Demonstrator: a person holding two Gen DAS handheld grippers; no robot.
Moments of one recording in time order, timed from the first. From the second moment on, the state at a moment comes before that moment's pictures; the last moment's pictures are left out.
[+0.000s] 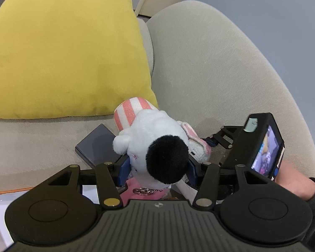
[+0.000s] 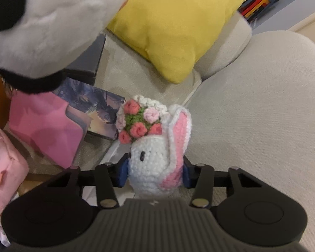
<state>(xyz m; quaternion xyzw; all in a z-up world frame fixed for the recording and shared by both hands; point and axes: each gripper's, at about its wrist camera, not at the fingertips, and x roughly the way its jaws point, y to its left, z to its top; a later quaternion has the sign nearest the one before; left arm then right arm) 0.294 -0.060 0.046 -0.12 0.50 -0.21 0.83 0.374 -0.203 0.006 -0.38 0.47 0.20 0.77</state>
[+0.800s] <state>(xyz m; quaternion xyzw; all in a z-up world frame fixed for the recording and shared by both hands) 0.161 0.028 0.109 -0.09 0.42 -0.20 0.88 0.247 -0.136 0.139 -0.16 0.35 0.26 0.88</state>
